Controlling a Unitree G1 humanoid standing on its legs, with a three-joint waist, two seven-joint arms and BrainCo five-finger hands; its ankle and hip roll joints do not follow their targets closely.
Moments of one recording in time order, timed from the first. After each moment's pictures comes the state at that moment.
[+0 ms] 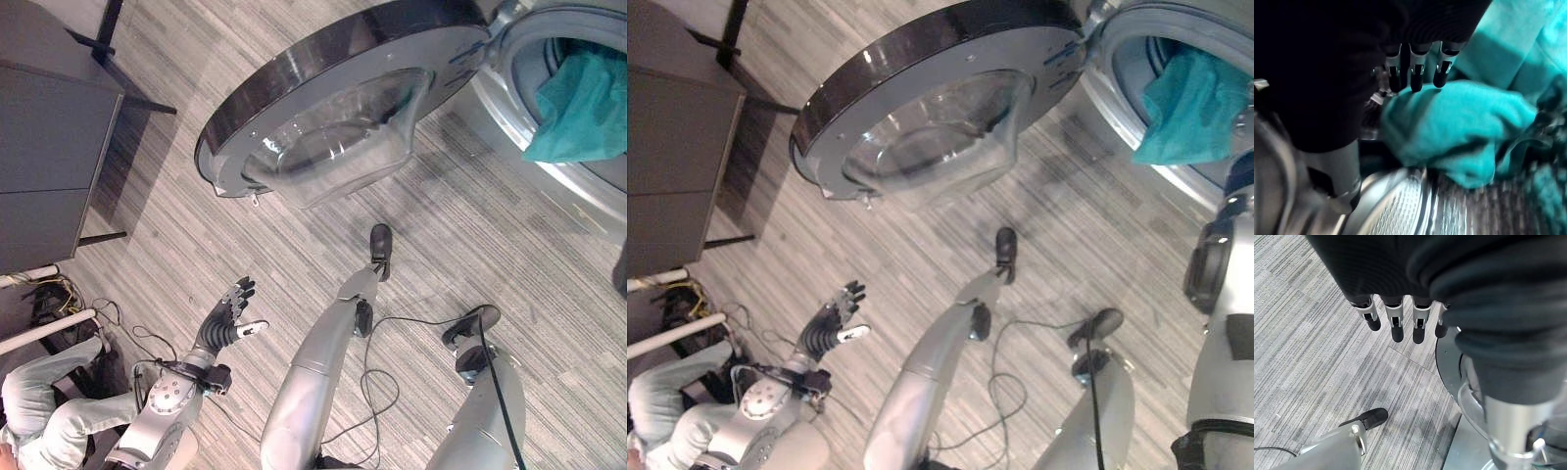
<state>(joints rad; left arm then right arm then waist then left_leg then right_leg) 0.12 0.59 -0.33 0.02 -0.51 -0.19 0.03 -1.52 -0.84 0.10 1.22 1.37 -0.30 -0.26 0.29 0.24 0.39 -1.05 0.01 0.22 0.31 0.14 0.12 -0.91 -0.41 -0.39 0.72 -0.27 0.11</state>
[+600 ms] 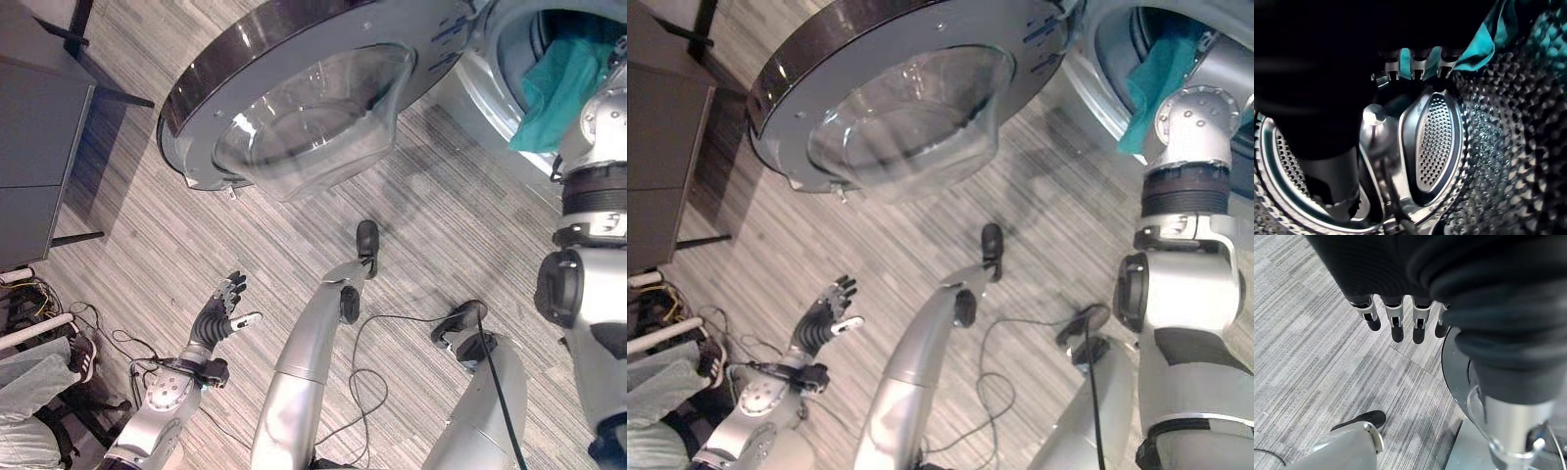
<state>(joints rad) 0.10 0.58 -0.32 0.04 -0.54 -0.19 0.08 -1.34 -0.58 -0.08 0.70 1.60 -0.61 -0.12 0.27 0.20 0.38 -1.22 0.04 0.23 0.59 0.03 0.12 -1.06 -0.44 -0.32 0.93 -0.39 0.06</state>
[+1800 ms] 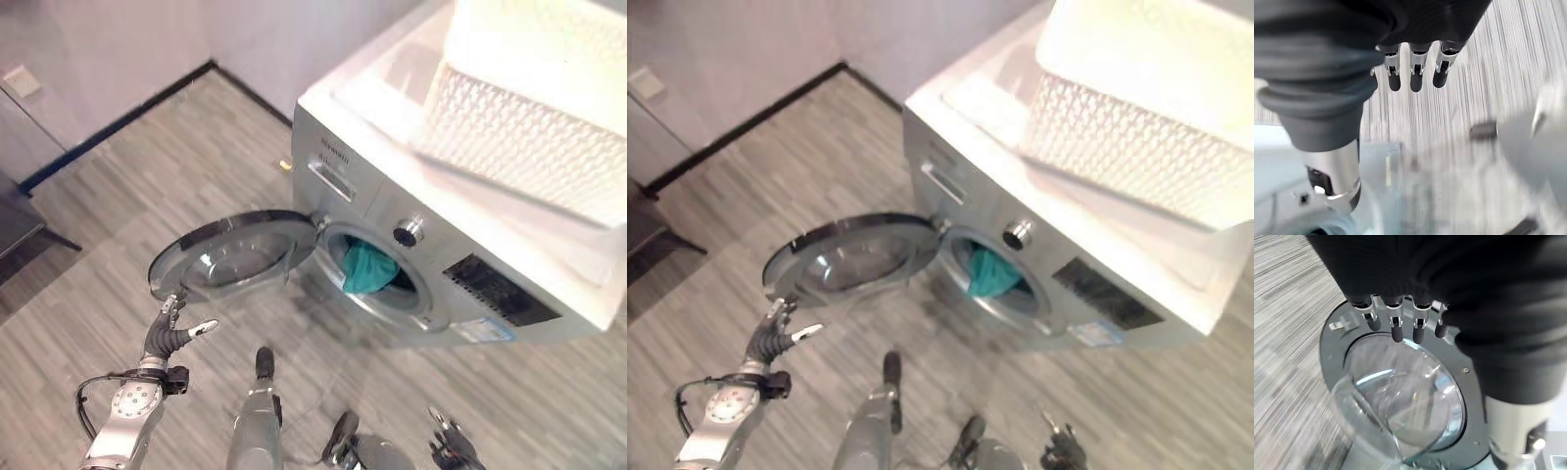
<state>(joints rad) 0.12 0.54 -0.02 0.23 -0.19 -0.07 0.15 0.16 -0.20 0.05 0.94 0.74 -0.11 -0.11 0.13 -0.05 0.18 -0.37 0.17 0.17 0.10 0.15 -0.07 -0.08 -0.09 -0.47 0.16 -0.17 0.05</state>
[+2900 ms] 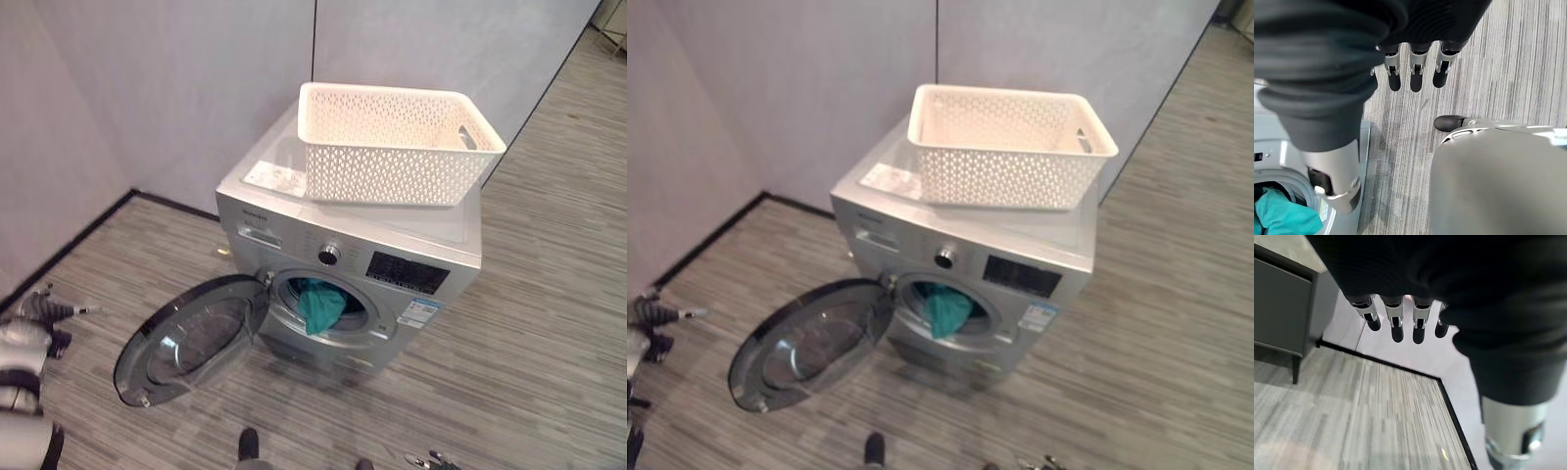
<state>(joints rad) -0.59 0.96 -0.27 1.17 -0.11 0.08 -0.02 0.13 -0.24 0.21 1.01 0.48 0.01 0.01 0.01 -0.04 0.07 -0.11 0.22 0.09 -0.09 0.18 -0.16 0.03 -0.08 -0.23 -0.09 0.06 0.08</state>
